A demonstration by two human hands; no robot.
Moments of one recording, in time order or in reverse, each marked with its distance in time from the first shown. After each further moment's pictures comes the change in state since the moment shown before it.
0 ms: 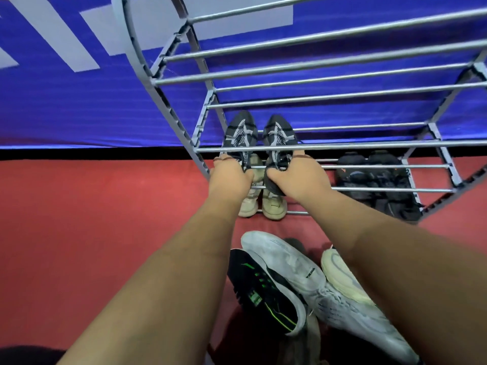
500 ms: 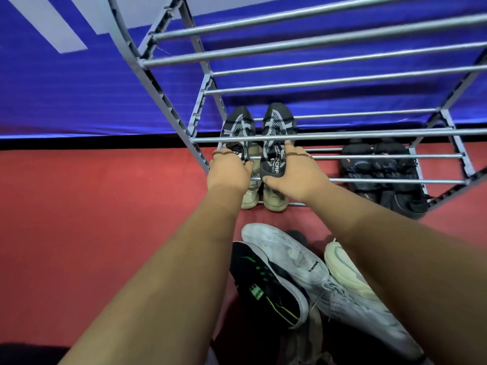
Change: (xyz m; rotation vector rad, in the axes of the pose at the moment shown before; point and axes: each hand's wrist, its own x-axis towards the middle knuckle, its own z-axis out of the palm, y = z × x) left_hand 0.008 -0.008 0.016 0.119 -0.020 0.004; right_hand 0.016 0.020 0.034 -0.016 -0.141 -0.164
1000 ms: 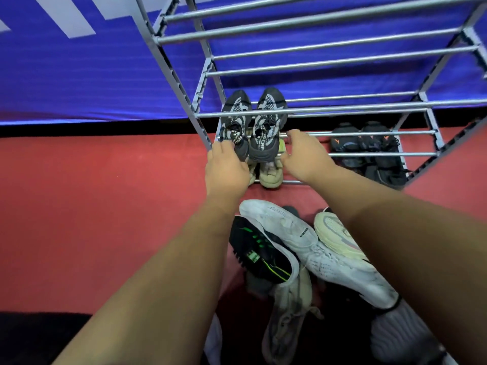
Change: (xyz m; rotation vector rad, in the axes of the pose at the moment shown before) left_hand -0.086 -0.024 0.001 -0.225 0.242 0.162; right_hand -0.049 0.005 -0.021 -0.037 0.126 -0.039
